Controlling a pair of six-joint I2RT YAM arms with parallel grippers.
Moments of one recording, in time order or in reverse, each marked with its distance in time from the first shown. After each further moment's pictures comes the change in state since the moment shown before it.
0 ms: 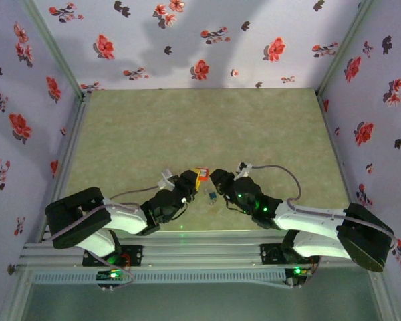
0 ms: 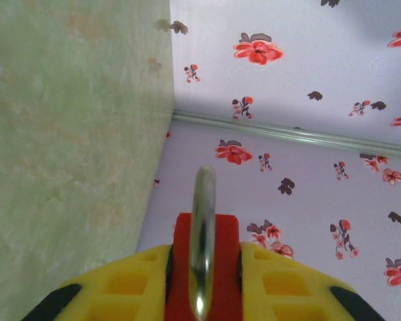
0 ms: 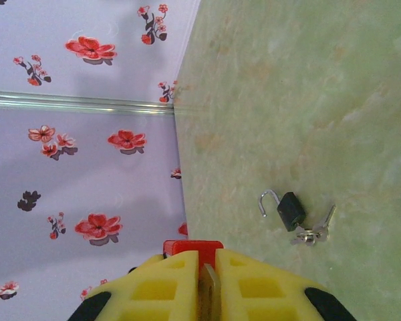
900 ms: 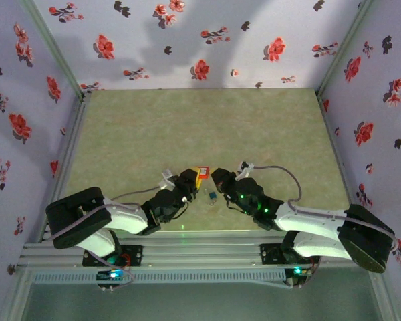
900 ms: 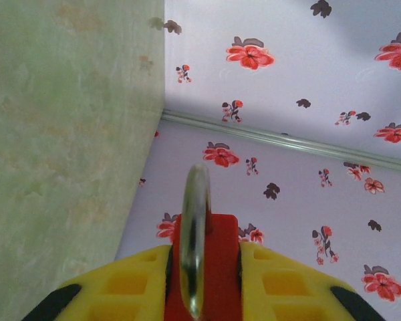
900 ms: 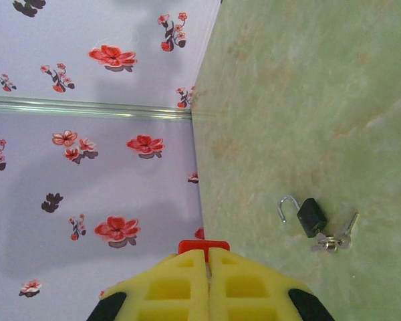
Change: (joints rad) left arm -0.005 0.003 0.010 0.016 -0.016 -0.051; right arm 0.001 -0.014 -0.018 0.064 0.016 0.000
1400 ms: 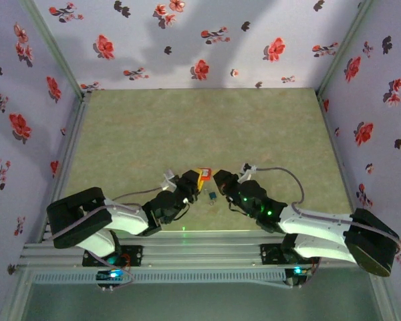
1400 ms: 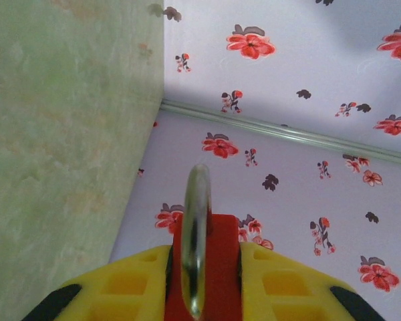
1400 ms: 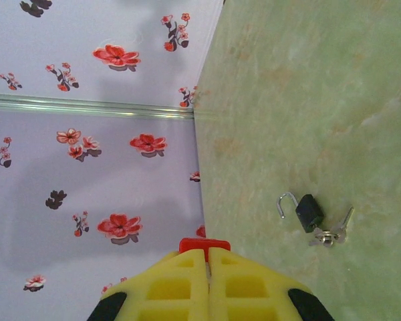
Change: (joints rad) left arm -0.014 0.006 0.003 0.008 0.006 -0.011; right arm 0.006 -0.061 -0.032 -0.024 0.011 -0.004
